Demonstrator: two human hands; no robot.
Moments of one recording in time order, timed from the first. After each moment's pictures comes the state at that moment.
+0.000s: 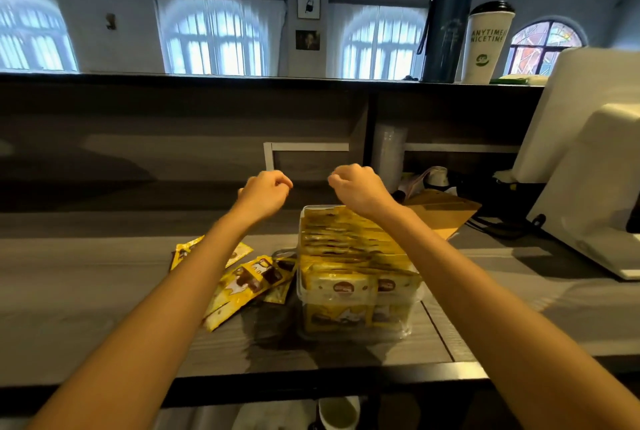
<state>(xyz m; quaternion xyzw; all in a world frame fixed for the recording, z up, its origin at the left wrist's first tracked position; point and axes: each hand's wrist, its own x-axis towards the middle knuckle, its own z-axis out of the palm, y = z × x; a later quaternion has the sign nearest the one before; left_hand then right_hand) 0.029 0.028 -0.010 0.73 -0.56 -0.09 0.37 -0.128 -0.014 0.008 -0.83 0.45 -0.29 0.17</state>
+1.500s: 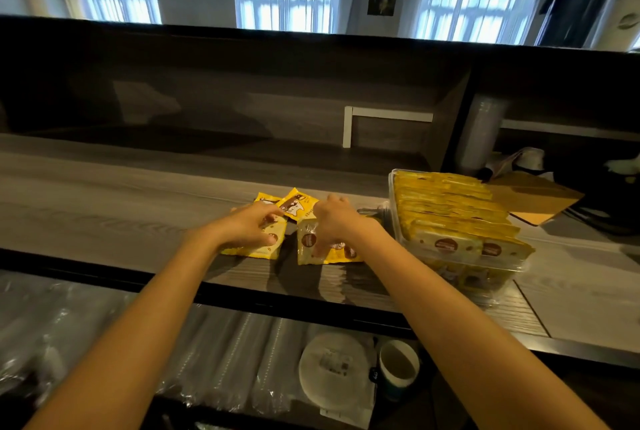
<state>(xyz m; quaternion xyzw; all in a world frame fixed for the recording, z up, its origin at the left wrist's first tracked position) 0.148 0.156 -0.096 0.78 -0.56 -0.22 0.17 -0.007 0.078 -0.063 -0.94 0.35 0.06 0.05</state>
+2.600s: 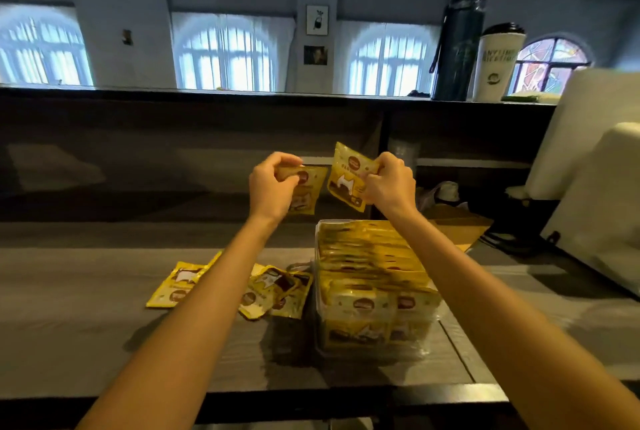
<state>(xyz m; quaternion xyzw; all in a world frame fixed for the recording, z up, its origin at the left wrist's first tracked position) 0.031 0.027 0.001 0.56 -0.53 -0.01 0.64 -0.130 -0.029 0.019 -0.71 0.49 -0.48 0.16</state>
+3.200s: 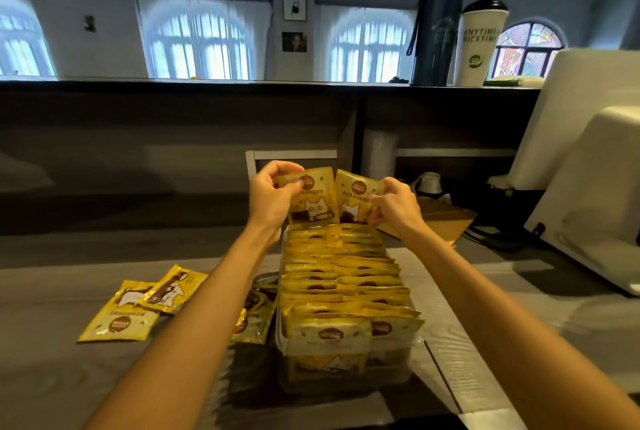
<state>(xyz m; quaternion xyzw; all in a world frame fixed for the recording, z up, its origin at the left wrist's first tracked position) -0.001 -0.031 -0.019 0.49 -0.48 -0.21 0.70 -0.172 -0.100 -0.026 -0.68 0.50 -0.44 0.32</state>
